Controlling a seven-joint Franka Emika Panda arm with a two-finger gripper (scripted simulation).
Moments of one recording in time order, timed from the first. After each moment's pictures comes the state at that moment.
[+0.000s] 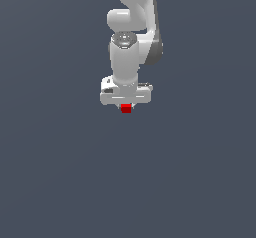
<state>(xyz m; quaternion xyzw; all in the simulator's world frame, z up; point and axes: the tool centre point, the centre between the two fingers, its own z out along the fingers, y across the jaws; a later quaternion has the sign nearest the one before) -0.063 -0.009 0.169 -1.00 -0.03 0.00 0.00</state>
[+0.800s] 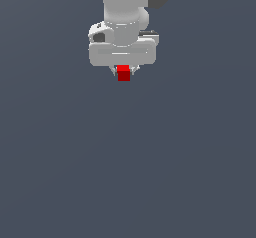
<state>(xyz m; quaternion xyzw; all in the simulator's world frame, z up) -0.077 -0.015 0.336 -1.00 -0.03 0.00 0.00</state>
